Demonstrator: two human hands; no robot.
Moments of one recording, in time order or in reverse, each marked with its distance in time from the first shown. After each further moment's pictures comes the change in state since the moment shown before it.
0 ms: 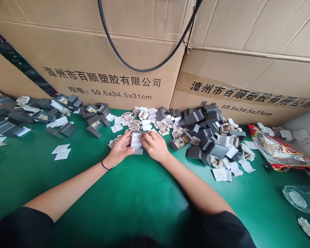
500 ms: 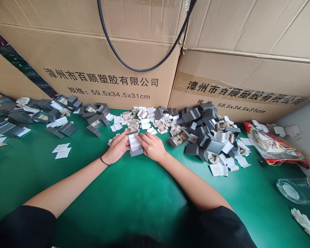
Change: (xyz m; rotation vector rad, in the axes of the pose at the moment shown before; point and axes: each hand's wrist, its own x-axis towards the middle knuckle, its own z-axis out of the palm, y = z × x) left_hand 0.006 0.000 -0.003 -0.080 0.045 -0.090; right_hand -0.007 -0.006 0.005 0.228 -0.063 0.037
